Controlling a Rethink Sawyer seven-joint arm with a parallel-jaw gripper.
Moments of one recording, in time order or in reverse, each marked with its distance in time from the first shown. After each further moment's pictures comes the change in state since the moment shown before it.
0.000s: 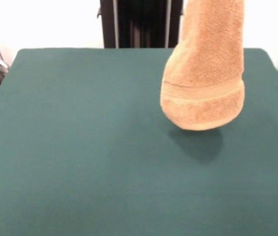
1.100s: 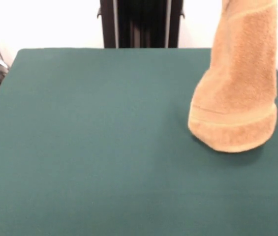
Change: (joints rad) arm 0.000 0.137 0.154 -0.071 -0.037 0.002 0.000
